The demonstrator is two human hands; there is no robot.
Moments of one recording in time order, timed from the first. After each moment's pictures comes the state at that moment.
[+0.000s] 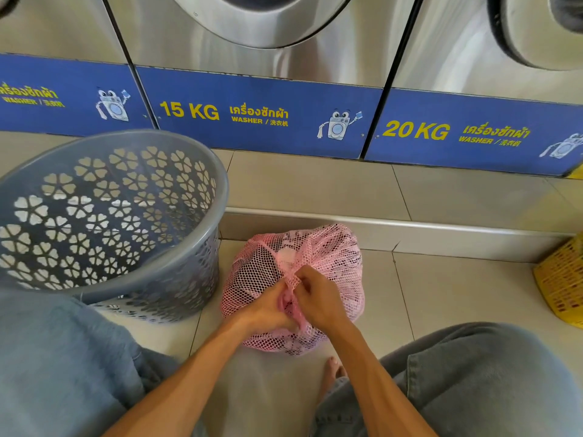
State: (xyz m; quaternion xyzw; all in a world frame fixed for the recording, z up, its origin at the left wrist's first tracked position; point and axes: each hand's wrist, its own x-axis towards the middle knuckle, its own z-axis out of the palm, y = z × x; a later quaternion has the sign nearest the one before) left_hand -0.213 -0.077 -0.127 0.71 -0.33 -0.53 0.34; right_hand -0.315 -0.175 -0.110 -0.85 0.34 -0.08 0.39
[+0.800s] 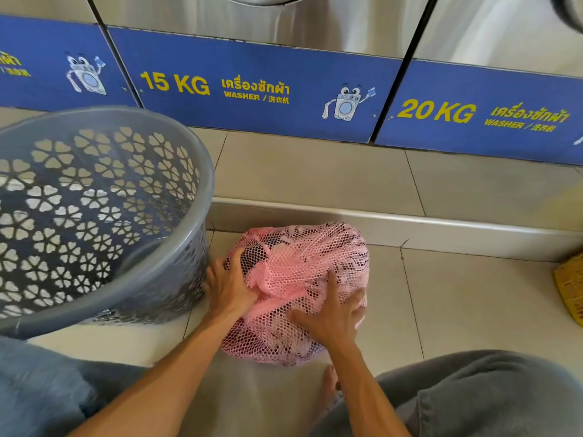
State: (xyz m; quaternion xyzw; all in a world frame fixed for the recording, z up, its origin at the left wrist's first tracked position) left_hand -0.146 -0.100 -0.202 0.93 -0.21 -0.22 0.20; right_hand -0.313 -0.203 -0.184 -0.73 0.57 0.09 0.37
